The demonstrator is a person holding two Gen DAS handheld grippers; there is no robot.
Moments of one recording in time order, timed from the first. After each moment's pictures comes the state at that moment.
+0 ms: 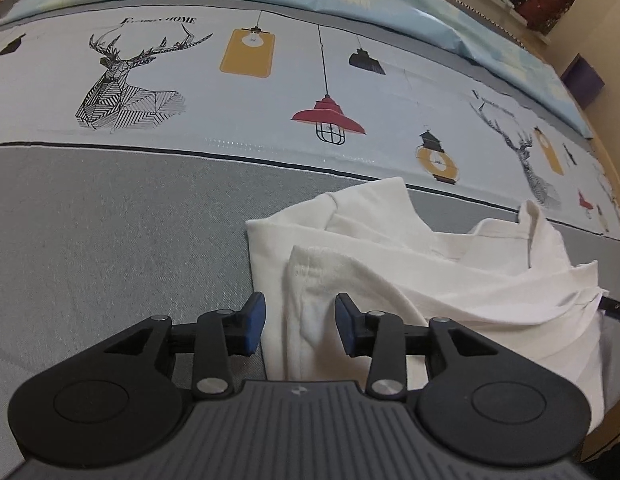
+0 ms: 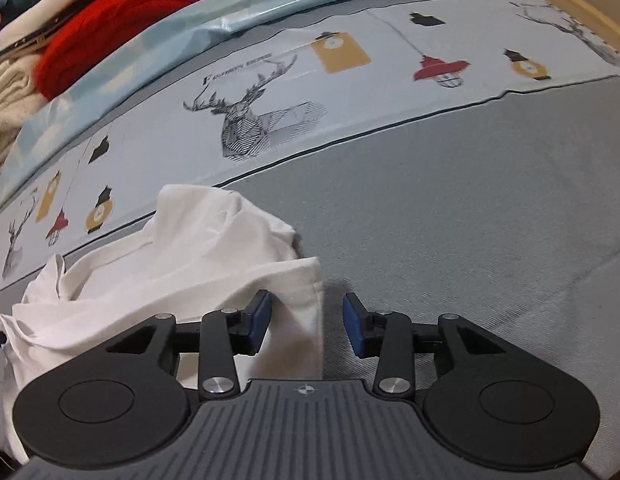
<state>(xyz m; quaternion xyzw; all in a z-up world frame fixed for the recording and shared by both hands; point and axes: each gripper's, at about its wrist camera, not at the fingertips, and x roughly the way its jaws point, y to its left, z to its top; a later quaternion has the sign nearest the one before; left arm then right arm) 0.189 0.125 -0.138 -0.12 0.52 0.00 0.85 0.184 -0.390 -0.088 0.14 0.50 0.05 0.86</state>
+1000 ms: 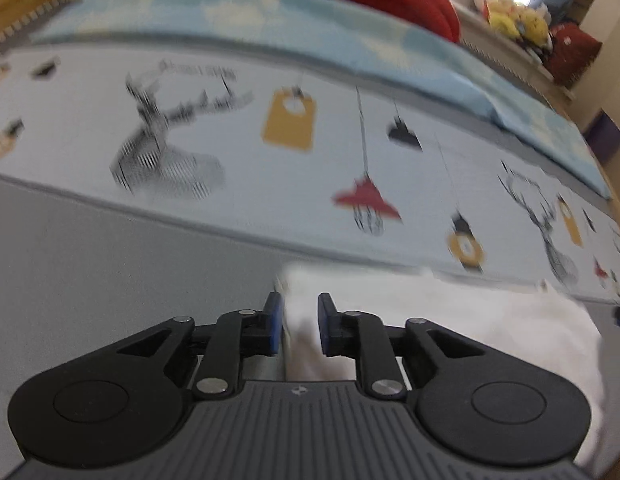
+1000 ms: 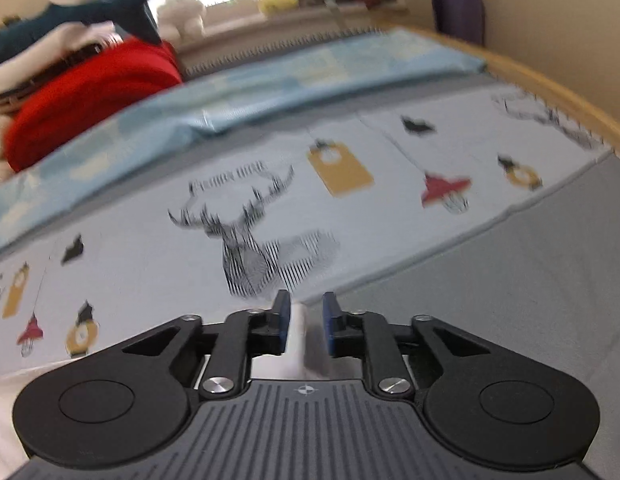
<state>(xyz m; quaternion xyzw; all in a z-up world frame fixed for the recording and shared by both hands) 0.215 0.157 -0.116 -0.15 0.48 0.04 0.87 0.236 -0.345 -0.059 0.13 0.39 -0.04 0.91</state>
